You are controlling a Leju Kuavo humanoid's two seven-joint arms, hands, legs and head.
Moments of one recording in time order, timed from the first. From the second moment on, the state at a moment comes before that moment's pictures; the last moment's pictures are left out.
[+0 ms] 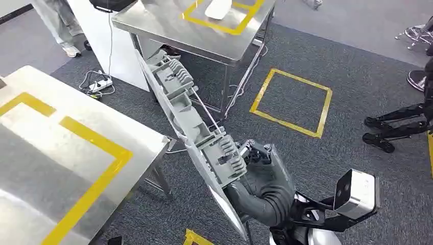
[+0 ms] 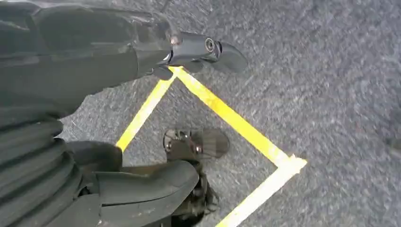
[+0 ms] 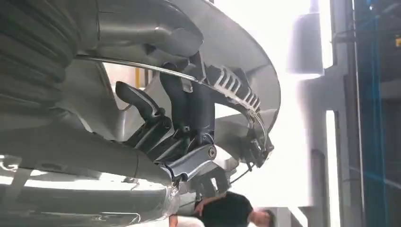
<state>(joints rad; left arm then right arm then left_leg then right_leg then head) -0.14 0.05 -0.93 -0.22 0.93 0.51 -0.41 -0.11 -0.26 0.62 -2.11 -0.37 -0.14 -0.38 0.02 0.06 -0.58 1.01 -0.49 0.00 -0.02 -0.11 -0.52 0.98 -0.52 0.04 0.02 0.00</state>
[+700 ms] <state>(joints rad) -0.14 0.05 -0.93 -0.22 0.93 0.51 -0.40 -0.12 -0.26 0.62 -2.08 -0.40 -0.12 -0.38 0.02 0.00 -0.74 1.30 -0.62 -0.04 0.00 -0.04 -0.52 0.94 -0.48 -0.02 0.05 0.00</state>
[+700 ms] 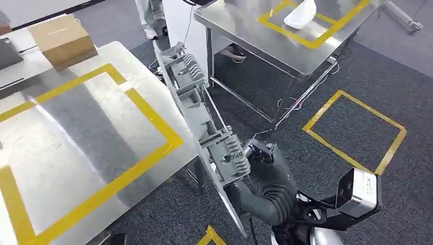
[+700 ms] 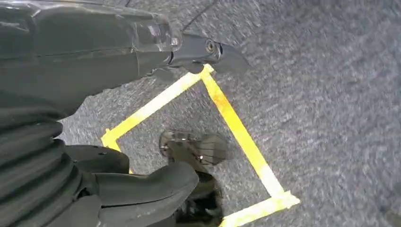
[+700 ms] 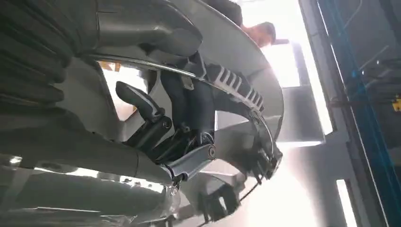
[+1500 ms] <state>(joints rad) -0.14 0.04 -0.93 -0.22 0.93 0.52 -0.41 -0.13 -0.26 0.62 -2.06 -0.40 -0.12 -0.37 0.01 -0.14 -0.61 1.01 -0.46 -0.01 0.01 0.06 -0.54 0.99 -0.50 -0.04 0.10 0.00</state>
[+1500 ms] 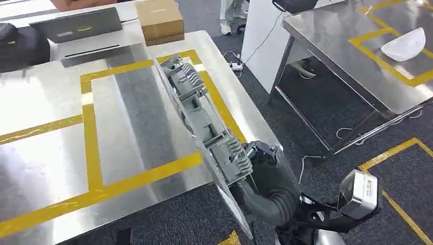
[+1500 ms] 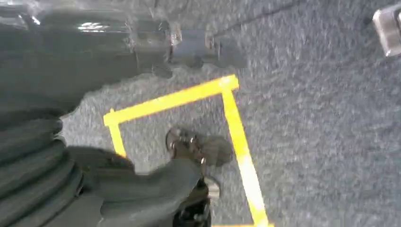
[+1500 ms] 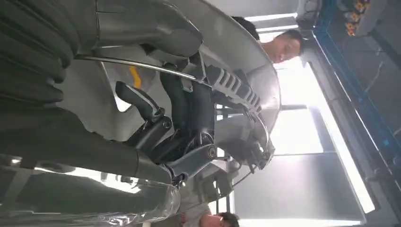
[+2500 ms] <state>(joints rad) -0.15 0.02 -0.93 -0.22 0.89 0.49 -0.38 -0.35 -0.18 0.78 -1.84 0.43 -0.40 0.05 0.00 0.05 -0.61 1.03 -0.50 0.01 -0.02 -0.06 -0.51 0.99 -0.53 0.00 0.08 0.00</state>
